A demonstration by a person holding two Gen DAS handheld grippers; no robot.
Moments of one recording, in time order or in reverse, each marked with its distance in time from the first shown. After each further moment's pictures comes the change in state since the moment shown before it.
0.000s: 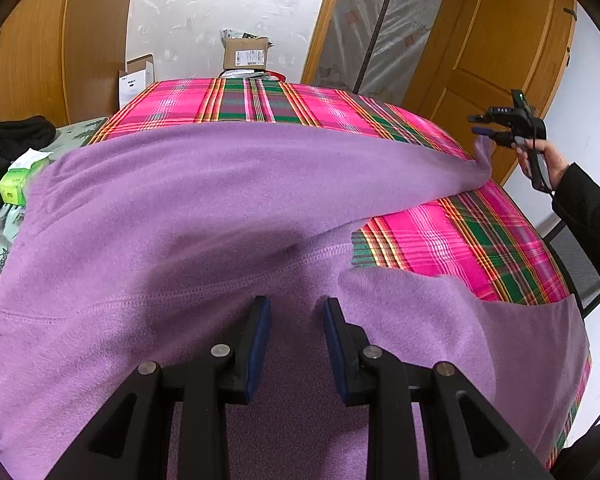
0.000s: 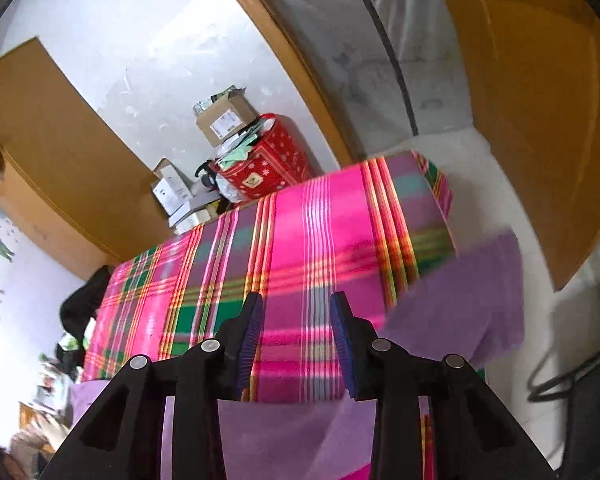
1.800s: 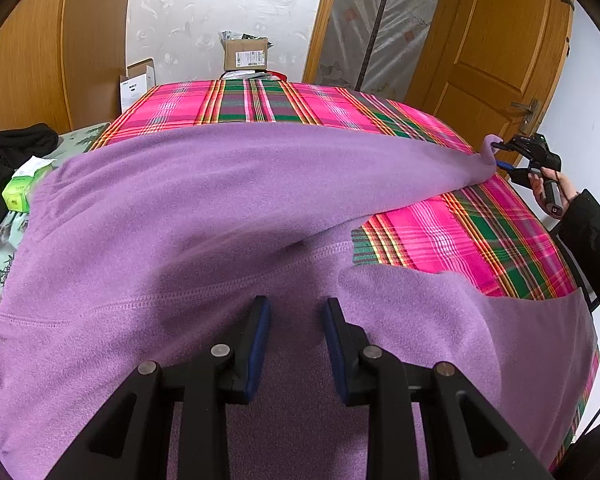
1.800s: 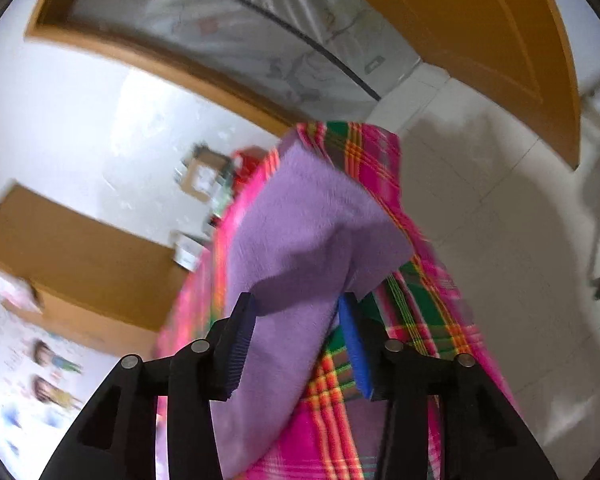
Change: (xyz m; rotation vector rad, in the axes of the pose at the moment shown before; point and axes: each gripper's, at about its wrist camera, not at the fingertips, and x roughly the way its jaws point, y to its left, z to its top) left arm 0.001 -0.005 0.001 0.026 0.004 0.029; right arm -0.018 -0.127 -0.061 0.430 -0.032 0.136
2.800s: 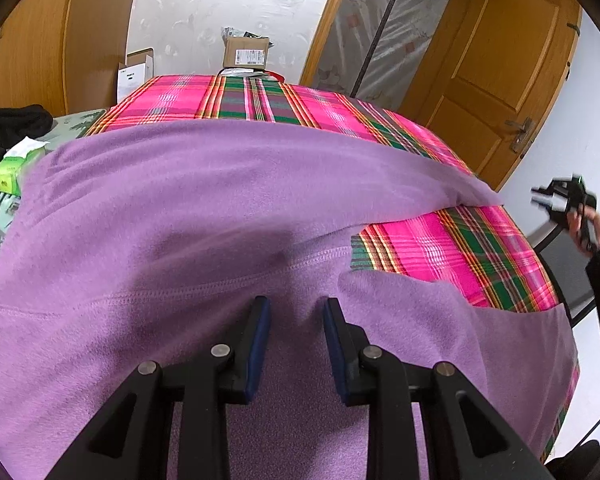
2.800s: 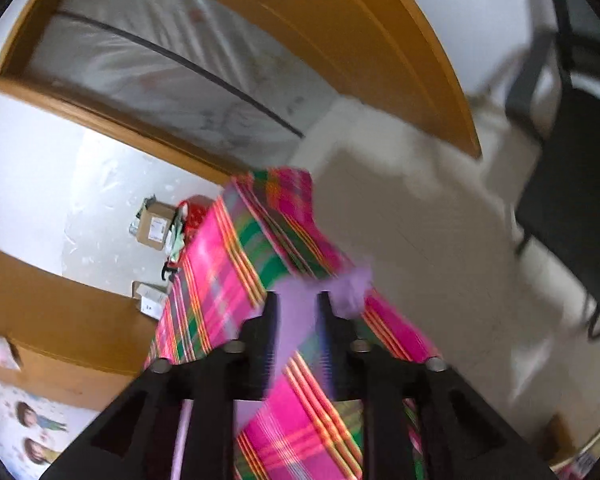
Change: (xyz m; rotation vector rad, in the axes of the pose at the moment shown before) left arm -0.003 0.014 -0.001 -0.067 -0.009 -0.078; right arm -0.160 -0.016 -0.058 0.219 -0.134 -0.169
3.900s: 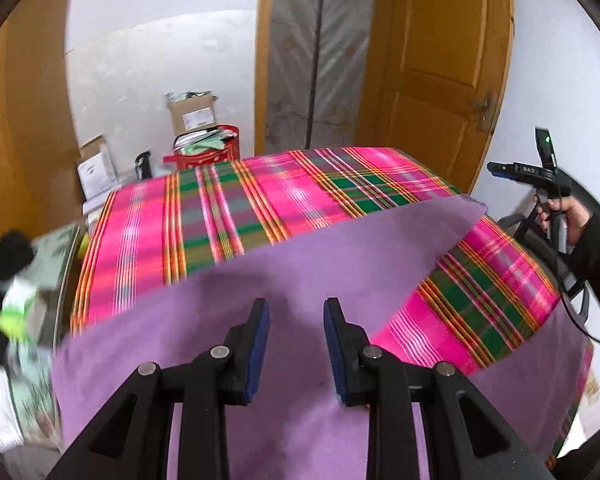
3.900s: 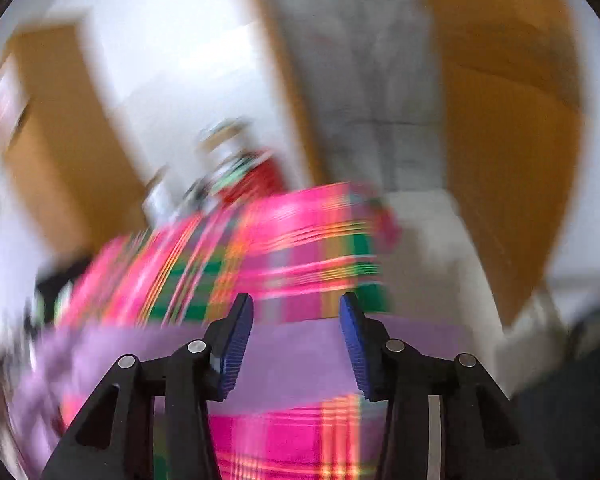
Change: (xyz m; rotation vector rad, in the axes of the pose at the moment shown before) left arm -0.011 -0.045 0.122 0.327 -0.063 0.018; right arm 0.025 0.131 -0.079 -0.906 -0.034 0.033
